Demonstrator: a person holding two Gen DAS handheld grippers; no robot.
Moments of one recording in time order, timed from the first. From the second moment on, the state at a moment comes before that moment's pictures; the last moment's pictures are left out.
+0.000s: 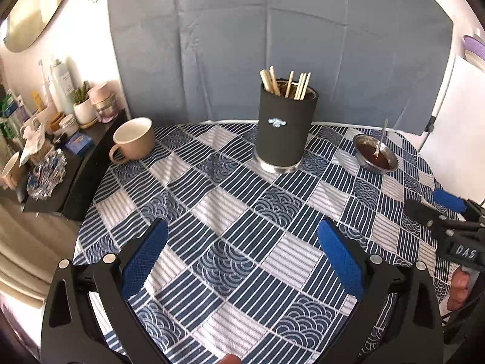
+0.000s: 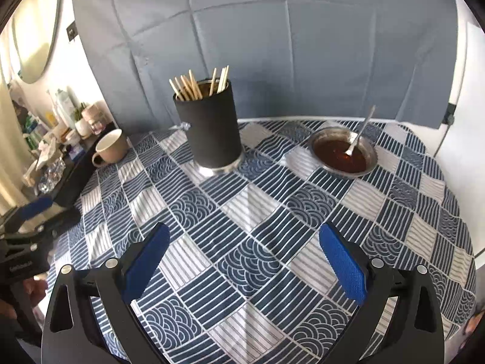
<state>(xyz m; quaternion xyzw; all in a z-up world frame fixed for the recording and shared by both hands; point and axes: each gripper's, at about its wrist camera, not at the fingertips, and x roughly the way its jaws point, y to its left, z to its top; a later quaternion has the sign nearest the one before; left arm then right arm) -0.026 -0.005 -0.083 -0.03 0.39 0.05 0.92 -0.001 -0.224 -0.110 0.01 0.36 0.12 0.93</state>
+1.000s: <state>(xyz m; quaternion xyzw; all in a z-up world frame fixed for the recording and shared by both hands) -0.046 -0.004 -0.081 -0.04 0.38 0.07 0.92 -0.008 -0.217 -0.112 -0.01 0.36 0.14 0.92</state>
